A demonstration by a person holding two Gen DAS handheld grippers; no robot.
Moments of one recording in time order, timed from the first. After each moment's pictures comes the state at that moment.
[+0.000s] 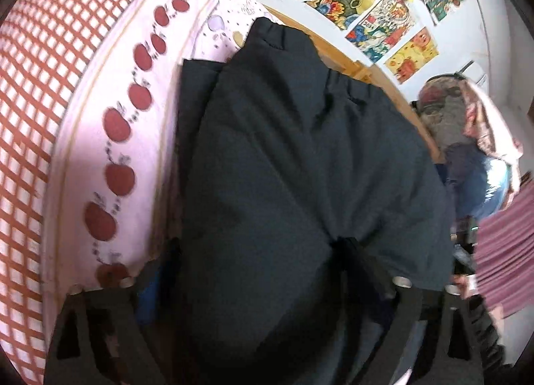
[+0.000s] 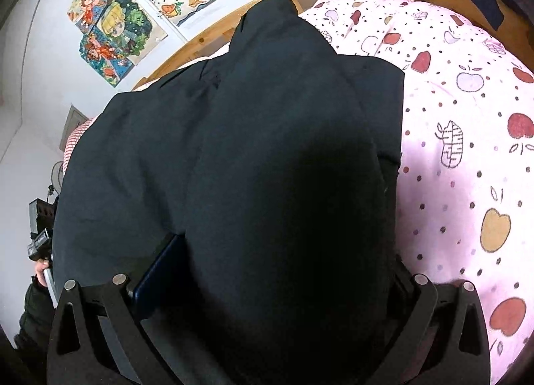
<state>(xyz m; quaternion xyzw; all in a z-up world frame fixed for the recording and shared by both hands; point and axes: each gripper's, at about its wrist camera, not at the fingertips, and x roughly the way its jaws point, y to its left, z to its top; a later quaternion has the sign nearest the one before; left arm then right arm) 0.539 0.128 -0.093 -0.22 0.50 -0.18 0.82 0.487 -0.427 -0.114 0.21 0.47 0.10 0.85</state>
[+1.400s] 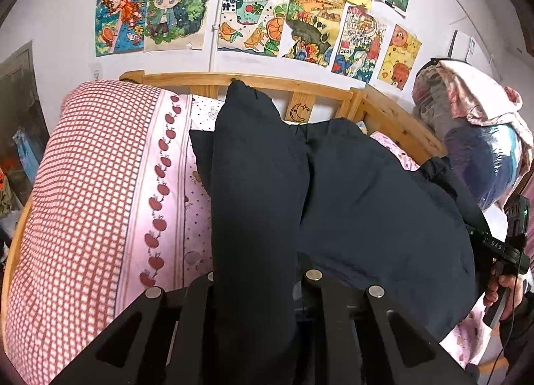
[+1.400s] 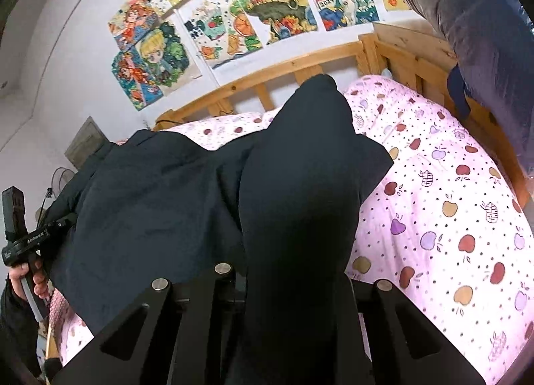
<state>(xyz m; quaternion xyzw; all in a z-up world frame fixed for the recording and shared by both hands) 0.443 0.073 0.068 -0.06 0.40 -0.09 0.91 0.420 -0.389 0.011 0.16 0.37 0.09 0.91</state>
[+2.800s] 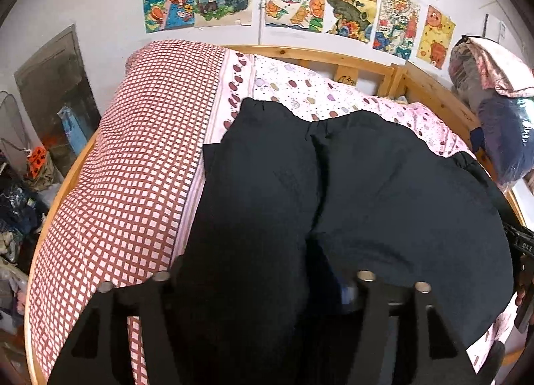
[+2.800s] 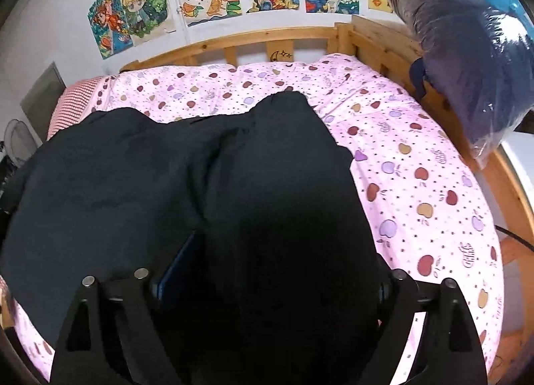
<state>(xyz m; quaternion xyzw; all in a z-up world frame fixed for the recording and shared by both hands) 0.363 0.106 0.033 -0.03 0.44 0.01 0.90 0.343 -0.340 -0.005 0.05 0.43 -0.03 0.90</state>
